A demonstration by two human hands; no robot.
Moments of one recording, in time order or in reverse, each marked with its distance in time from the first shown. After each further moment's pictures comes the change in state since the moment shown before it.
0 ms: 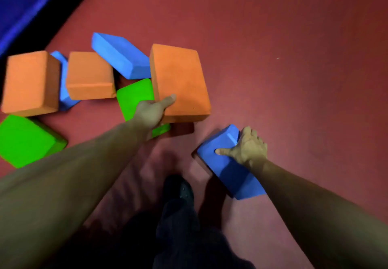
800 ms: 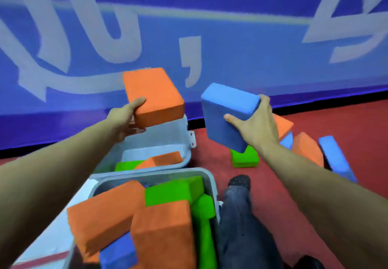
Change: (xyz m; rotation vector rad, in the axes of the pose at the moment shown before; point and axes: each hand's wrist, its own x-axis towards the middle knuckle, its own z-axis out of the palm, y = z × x) left_hand -0.480 -0.185 -0.624 -0.700 0.902 0.054; right_hand -0.483 -0.477 0.025 0.359 0.066 -1.148
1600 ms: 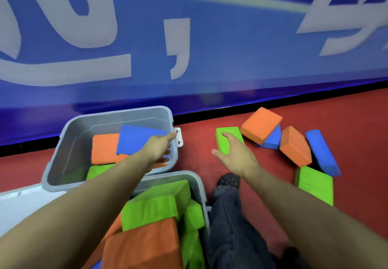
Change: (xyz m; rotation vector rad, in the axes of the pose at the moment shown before) left_hand 0.052 -0.106 0.105 0.249 -0.308 -0.121; right_hand -0.002 0.073 0.083 -0.280 -0.459 0.019
